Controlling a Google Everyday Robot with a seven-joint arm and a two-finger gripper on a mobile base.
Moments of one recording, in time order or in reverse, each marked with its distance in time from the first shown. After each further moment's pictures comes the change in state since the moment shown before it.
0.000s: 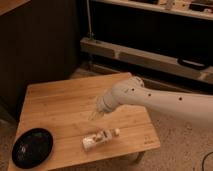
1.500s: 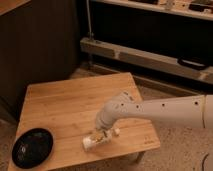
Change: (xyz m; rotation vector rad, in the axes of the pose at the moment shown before) arm 0.059 0.063 0.067 -0.137 0.144 0.069
